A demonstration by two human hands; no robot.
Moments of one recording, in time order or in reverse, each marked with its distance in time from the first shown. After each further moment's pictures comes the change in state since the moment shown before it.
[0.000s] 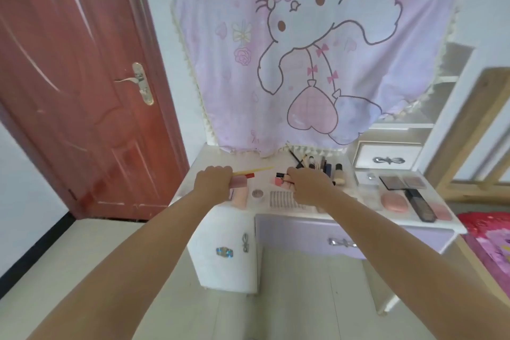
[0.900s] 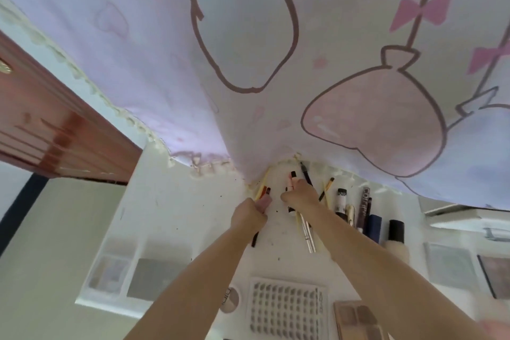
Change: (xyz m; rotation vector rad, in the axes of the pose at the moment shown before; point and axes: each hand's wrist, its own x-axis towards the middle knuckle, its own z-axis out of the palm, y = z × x) left_hand 0.385 0.097 0.185 -0.734 -0.680 -0.497; right_hand 0.404 0.151 0.170 0.913 -0.478 0.646
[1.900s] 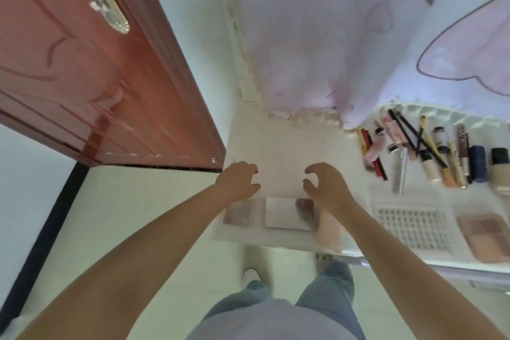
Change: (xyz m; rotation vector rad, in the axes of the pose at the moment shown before) left_hand -0.018 -0.243 -0.167 0.546 0.016 0.470; right_hand -0.128 -0.051 0.211 -0.297 0.250 -0.435
